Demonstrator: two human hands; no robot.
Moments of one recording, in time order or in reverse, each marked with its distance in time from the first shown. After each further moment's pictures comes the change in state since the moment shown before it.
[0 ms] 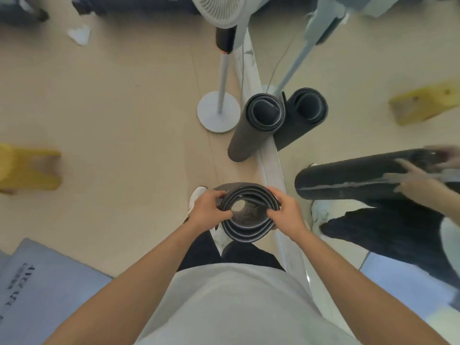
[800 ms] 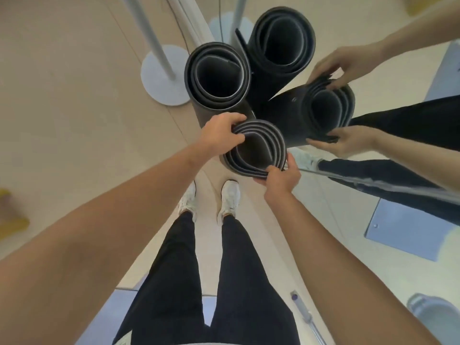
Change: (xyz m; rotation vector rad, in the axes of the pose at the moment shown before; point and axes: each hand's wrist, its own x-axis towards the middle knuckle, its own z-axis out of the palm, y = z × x) left_hand 0.316 0.094 0.056 0.322 -0.219 0.273; right_hand 0.204 0.067 0.010 0.914 0.720 0.599
